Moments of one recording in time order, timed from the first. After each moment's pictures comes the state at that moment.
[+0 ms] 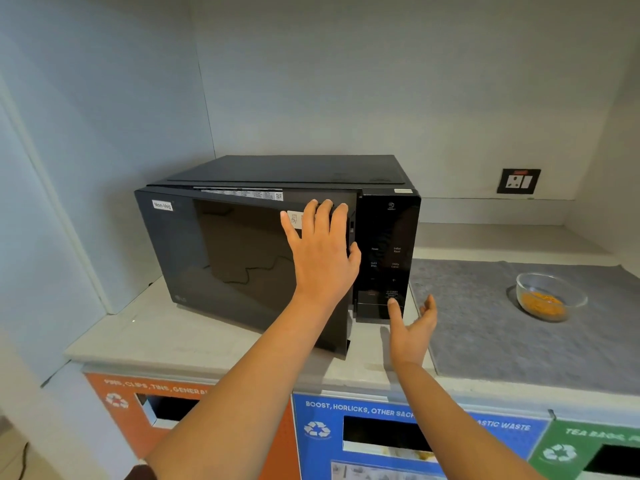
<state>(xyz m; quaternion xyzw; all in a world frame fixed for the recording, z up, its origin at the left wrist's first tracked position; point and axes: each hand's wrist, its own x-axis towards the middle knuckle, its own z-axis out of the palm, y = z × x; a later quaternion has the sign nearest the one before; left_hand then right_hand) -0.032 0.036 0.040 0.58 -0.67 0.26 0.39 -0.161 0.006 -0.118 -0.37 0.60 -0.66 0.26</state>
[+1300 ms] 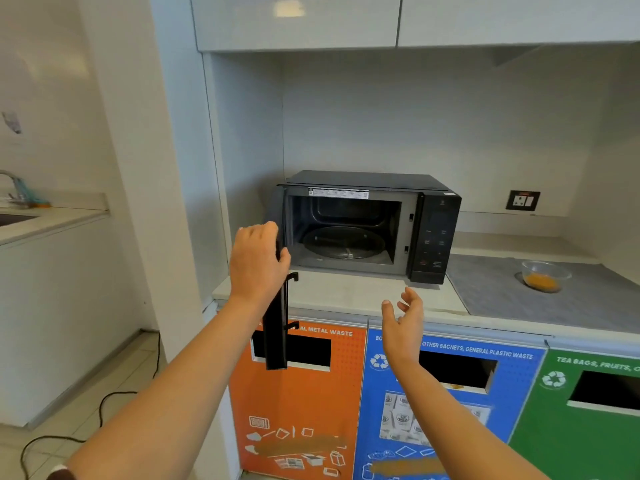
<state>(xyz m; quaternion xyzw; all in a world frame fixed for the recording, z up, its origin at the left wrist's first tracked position) 0.226 0.296 0.057 0.61 -0.62 0.21 0.45 0.013 0.268 -0.058 -0.47 0.57 -0.63 0.25</state>
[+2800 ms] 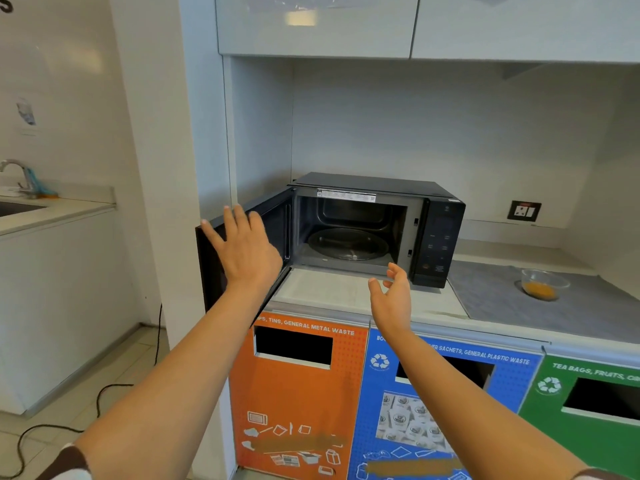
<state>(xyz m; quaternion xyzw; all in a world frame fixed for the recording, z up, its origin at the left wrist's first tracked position) 0.248 0.300 0.067 0.77 -0.52 0.25 0.27 0.037 0.273 -0.008 -0.55 0.56 -0.57 0.24</state>
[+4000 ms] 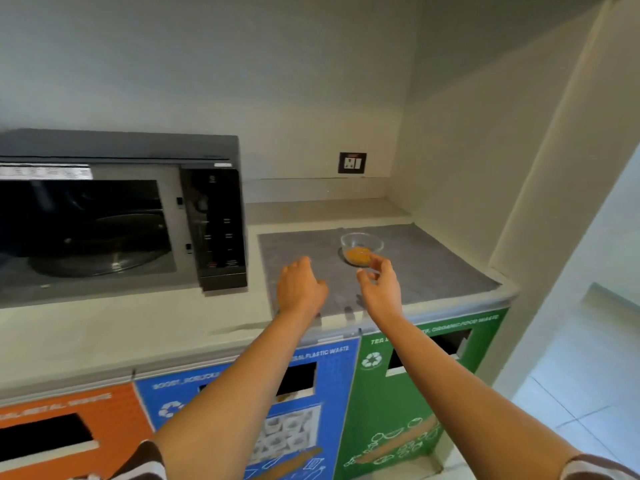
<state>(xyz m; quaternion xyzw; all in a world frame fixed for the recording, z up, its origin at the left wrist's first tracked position) -0.251 0.079 -0.046 0.58 -0.73 -0.18 0.31 -0.375 0.133 -0.047 -0.43 0.68 -0.56 0.19</state>
